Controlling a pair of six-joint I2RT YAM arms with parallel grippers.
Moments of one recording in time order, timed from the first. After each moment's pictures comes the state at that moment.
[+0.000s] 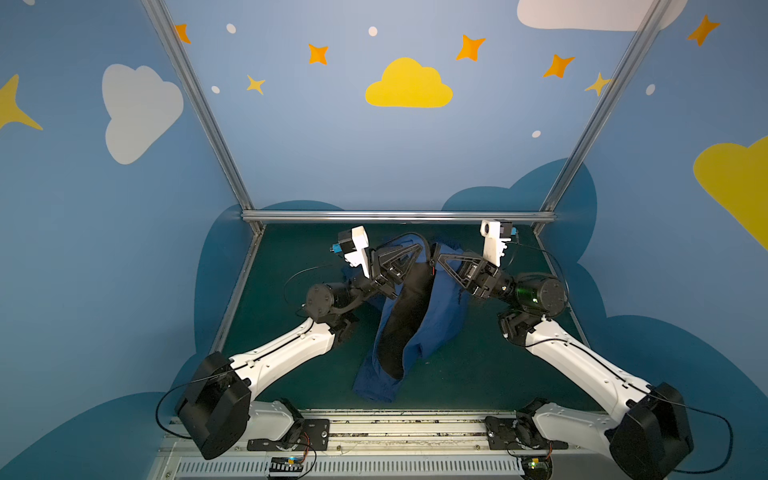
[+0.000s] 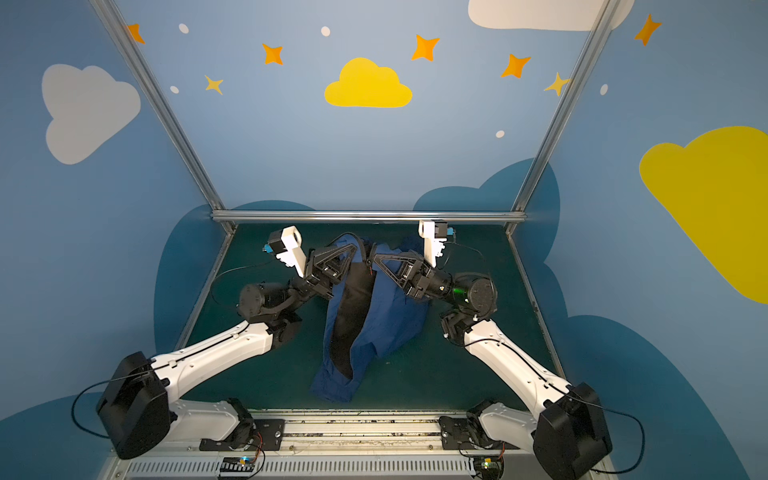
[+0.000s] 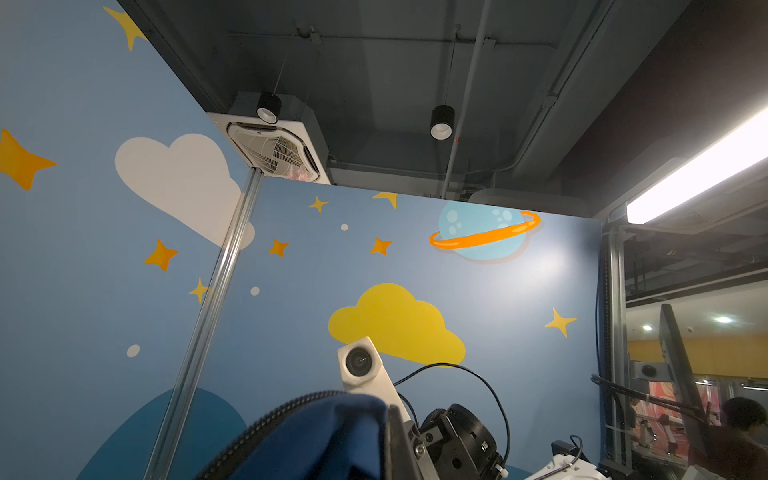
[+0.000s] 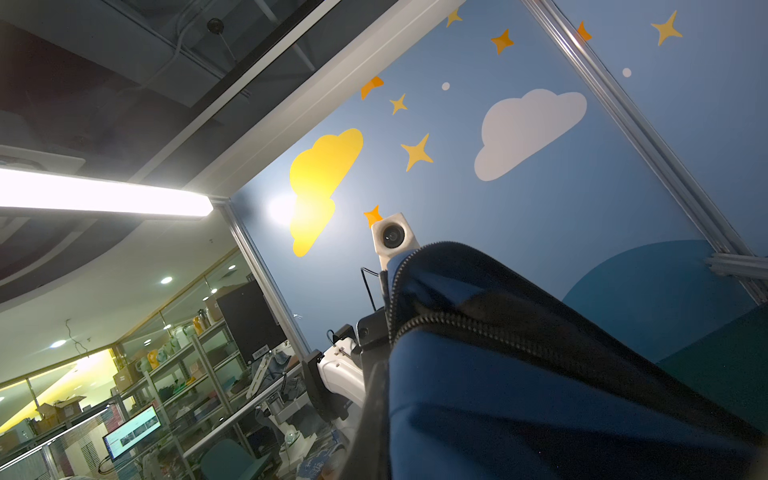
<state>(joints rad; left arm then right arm) -0.71 1.34 0.89 1.27 0.42 -0.66 0.56 1.18 0.84 1.11 -0.80 1.23</state>
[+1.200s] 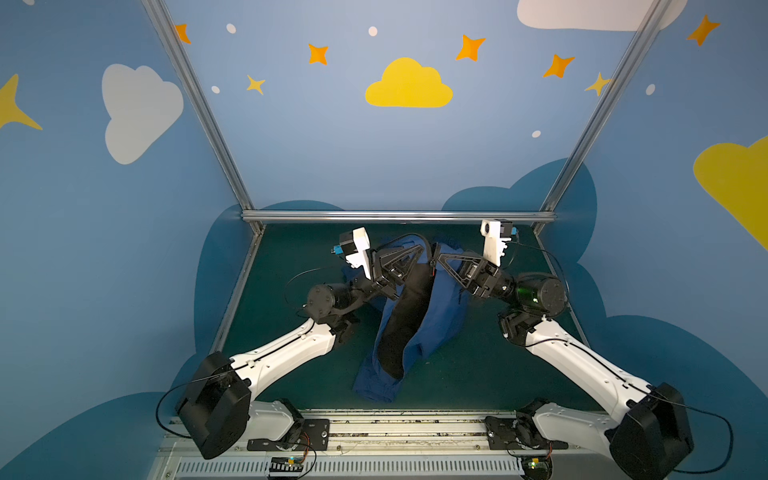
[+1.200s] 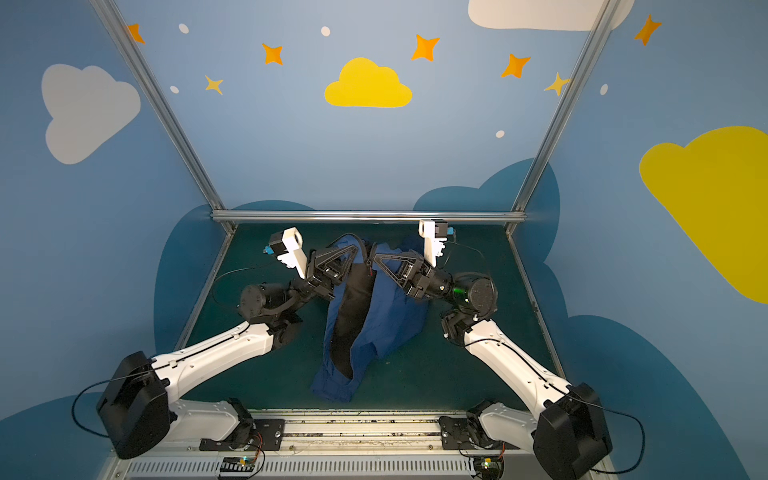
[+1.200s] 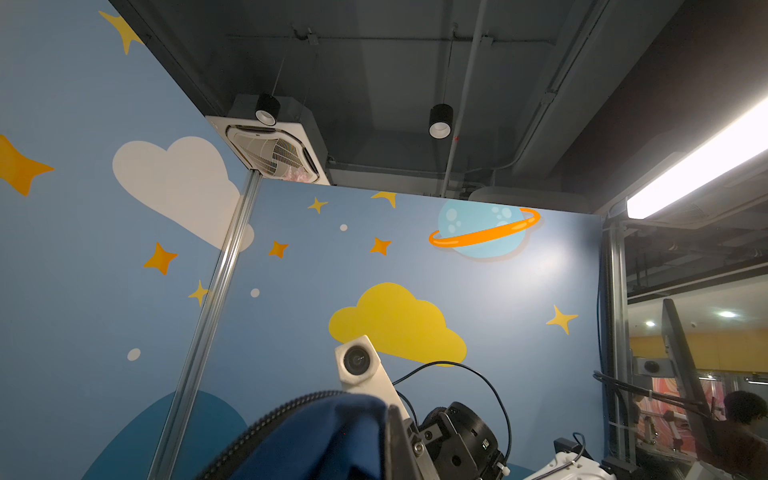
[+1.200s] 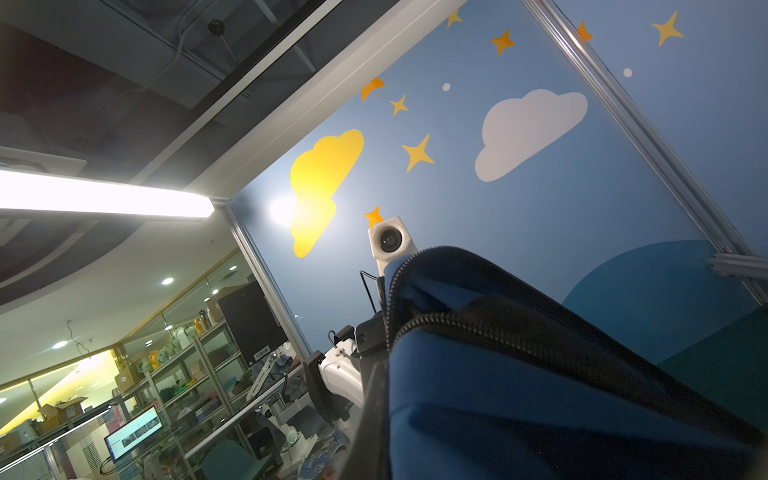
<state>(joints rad) -0.73 1.34 0.89 1.27 0.41 -0.63 0.56 1.18 0.84 1.11 -0.79 1.23</state>
